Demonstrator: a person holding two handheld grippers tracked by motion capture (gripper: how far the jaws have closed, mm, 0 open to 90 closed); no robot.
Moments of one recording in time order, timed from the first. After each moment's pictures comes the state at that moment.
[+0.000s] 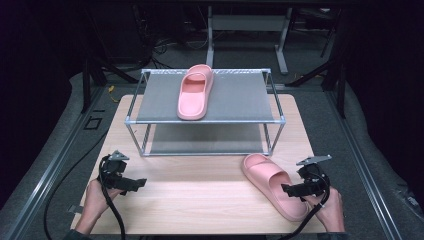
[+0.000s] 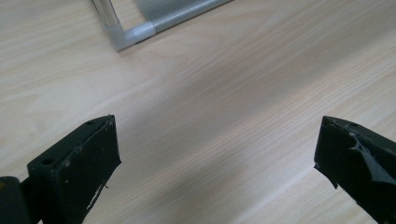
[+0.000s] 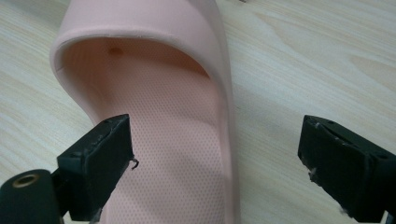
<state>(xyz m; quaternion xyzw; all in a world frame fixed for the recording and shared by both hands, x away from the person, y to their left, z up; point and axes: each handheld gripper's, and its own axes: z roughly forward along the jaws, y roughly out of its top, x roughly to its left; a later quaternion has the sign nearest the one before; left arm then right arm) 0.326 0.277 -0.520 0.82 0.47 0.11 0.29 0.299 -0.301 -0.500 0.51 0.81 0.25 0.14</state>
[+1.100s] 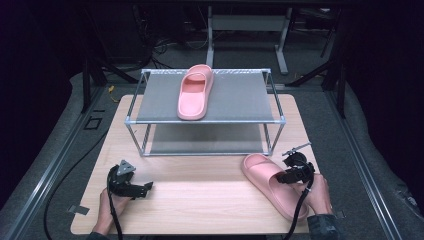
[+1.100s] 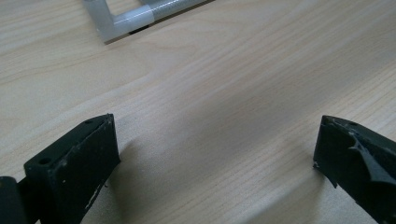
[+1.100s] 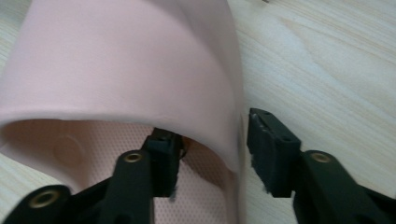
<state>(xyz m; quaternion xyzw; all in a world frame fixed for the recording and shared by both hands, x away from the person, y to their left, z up) 0.323 0.271 -0.573 0.80 0.45 0.18 0.34 0.345 -0.278 -0.513 0.50 0.84 0.20 0.08</state>
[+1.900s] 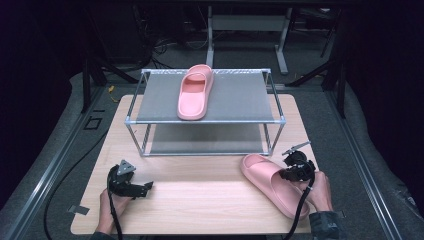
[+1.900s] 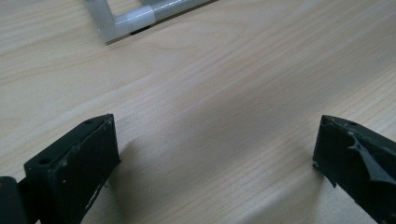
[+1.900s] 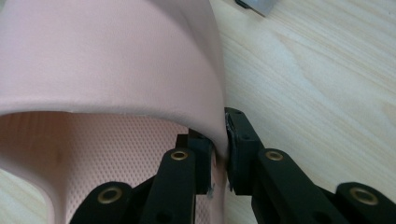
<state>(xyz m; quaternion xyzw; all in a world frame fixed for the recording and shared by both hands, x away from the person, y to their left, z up) 0.324 0.271 -0.573 0.80 0.45 0.19 0.34 0.348 -0.280 -0.510 0.47 0.85 0.20 0.11</state>
